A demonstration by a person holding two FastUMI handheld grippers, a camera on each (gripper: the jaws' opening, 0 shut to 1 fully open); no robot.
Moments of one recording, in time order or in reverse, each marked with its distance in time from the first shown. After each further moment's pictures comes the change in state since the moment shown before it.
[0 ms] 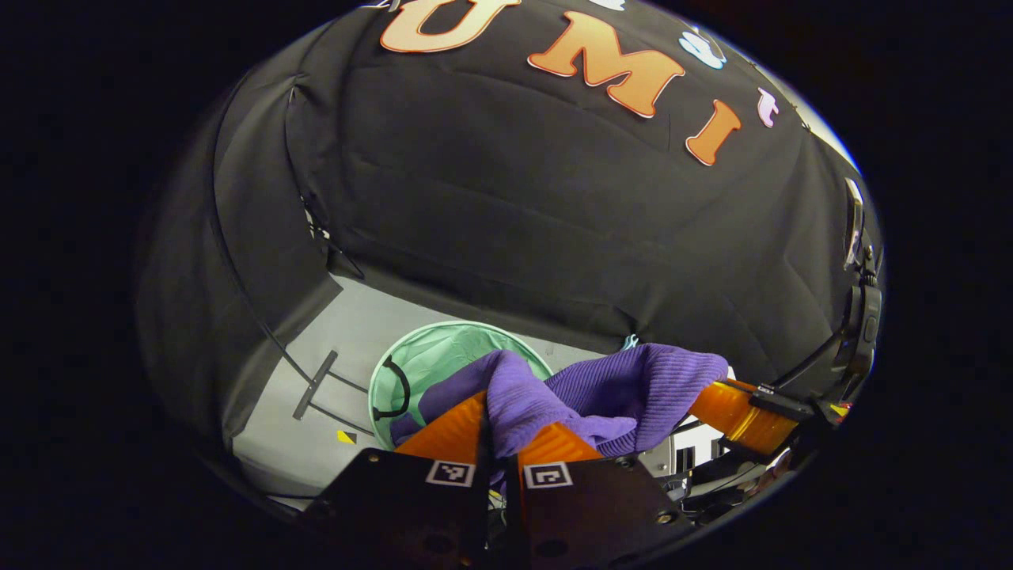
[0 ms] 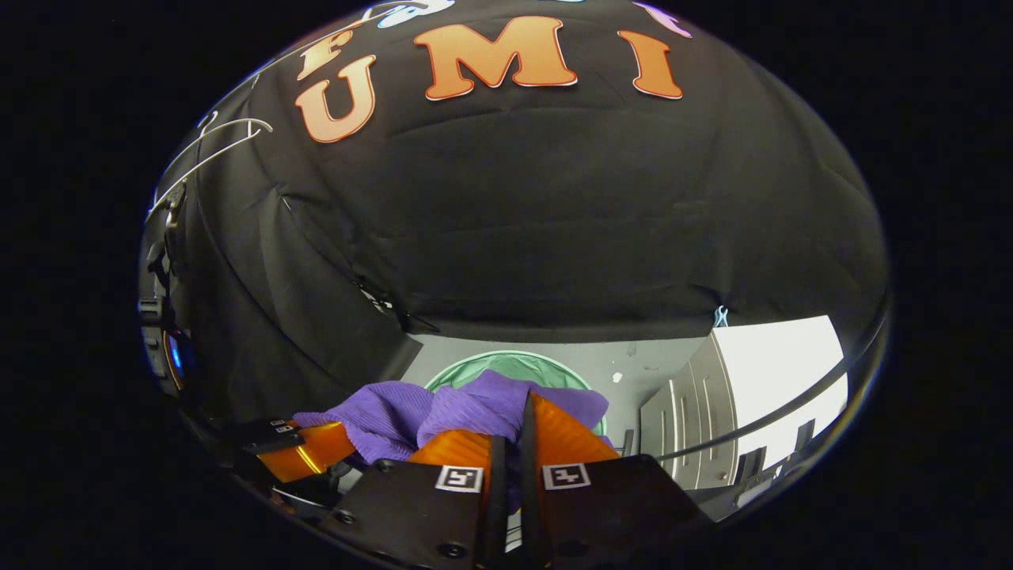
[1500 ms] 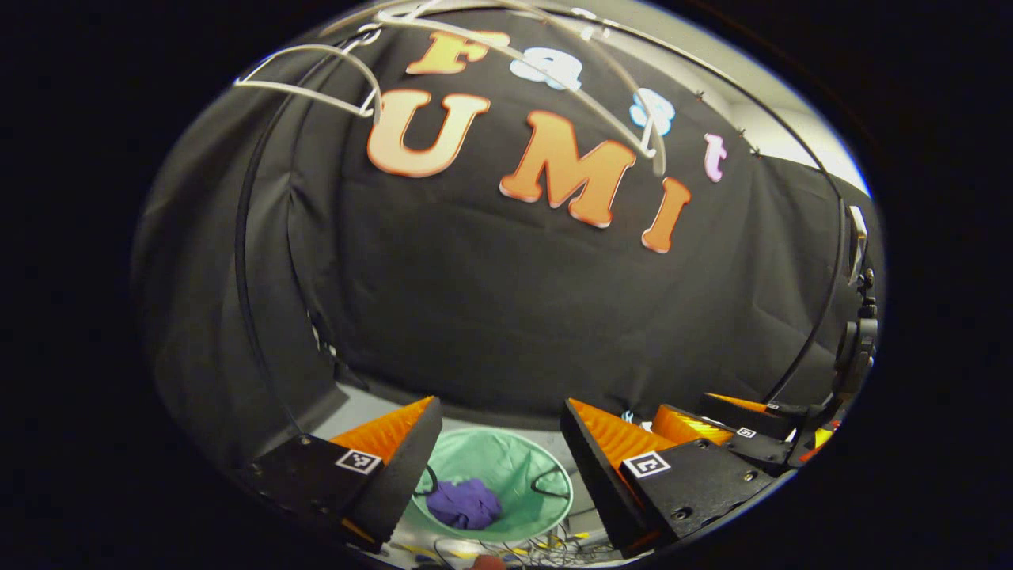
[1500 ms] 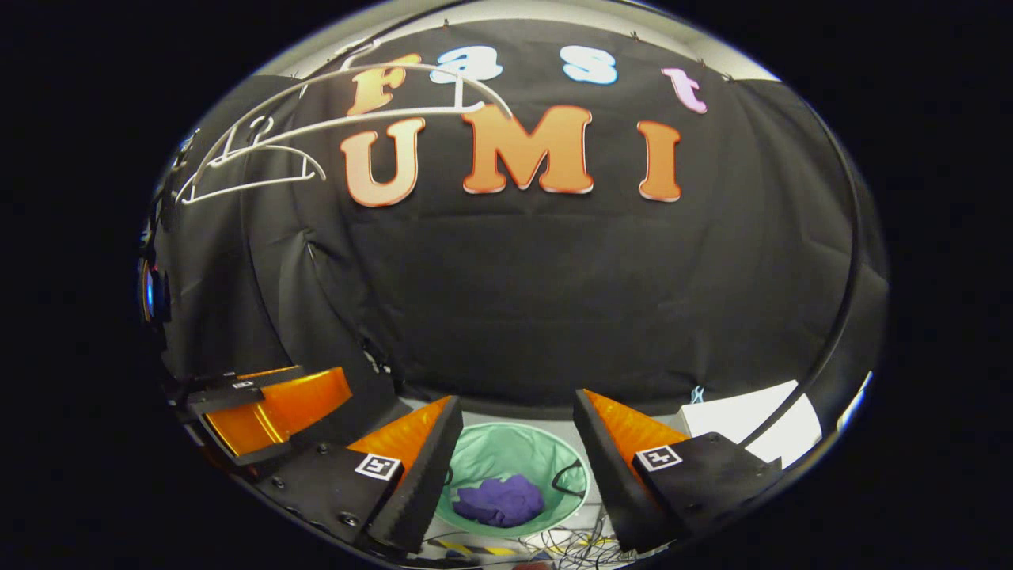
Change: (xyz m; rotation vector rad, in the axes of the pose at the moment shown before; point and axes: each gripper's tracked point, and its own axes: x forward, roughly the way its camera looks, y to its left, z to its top) left arm -0.125 -0.001 0.143 0.152 -0.457 -0.086; right arm -0.126 0.062 0.090 -0.131 -0.409 -0.086
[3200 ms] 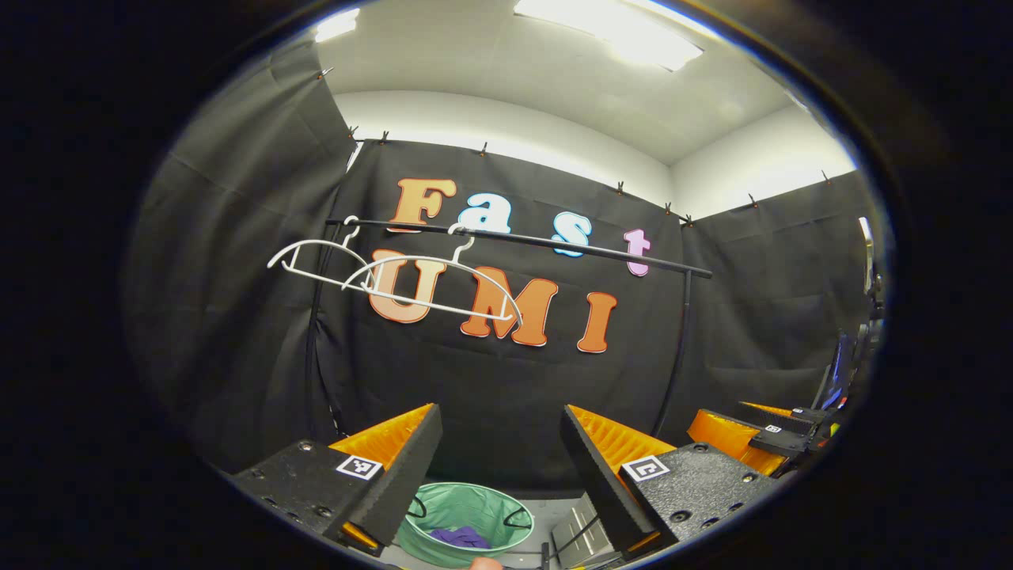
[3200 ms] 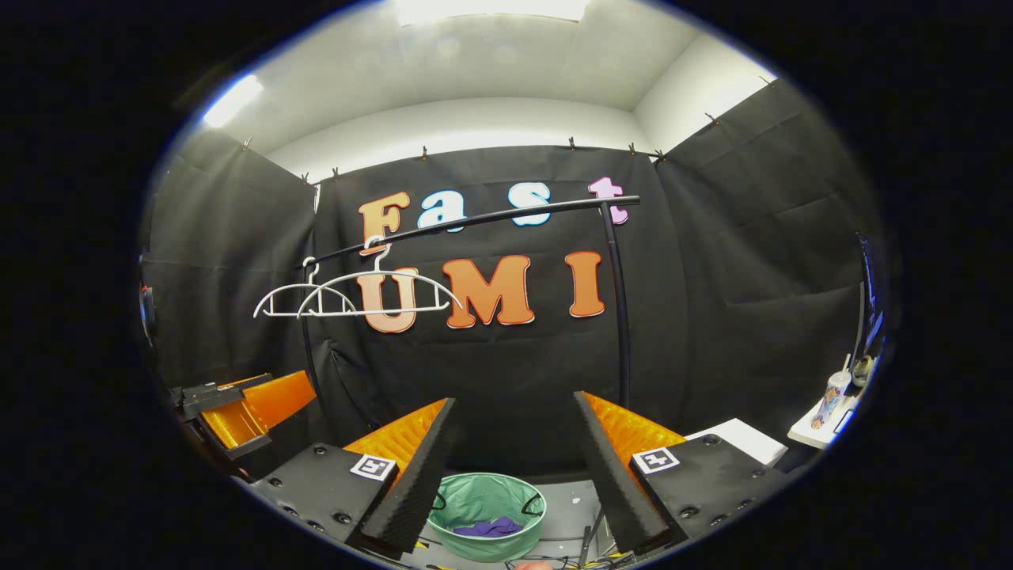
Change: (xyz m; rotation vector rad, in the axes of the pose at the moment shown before) left arm -0.278 -0.158 0.055 0.116 -0.434 0.044; right arm -0.333 -0.135 0.038 0.084 -0.410 0.007
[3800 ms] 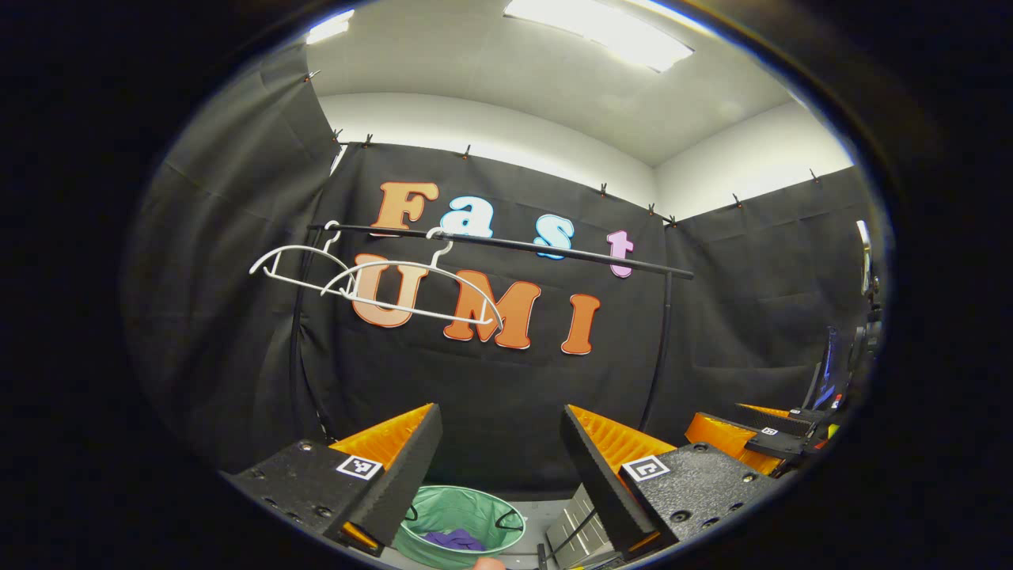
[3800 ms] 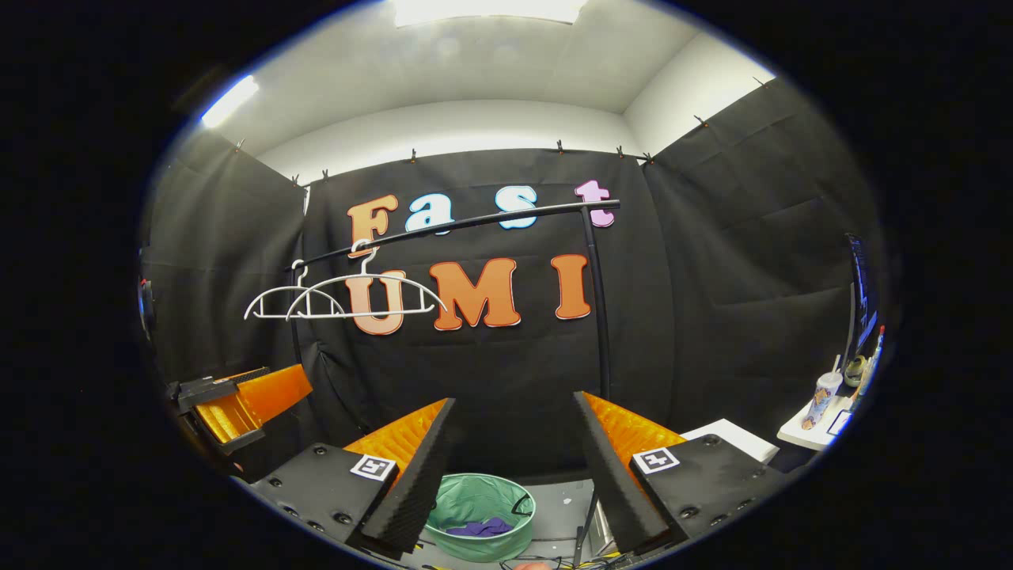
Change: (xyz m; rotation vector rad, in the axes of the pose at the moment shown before) left arm 0.002 -0.024 0.001 -0.018 -0.007 -0.062; right arm -0.006 -0.021 0.004 -0.002 -0.003 -0.034
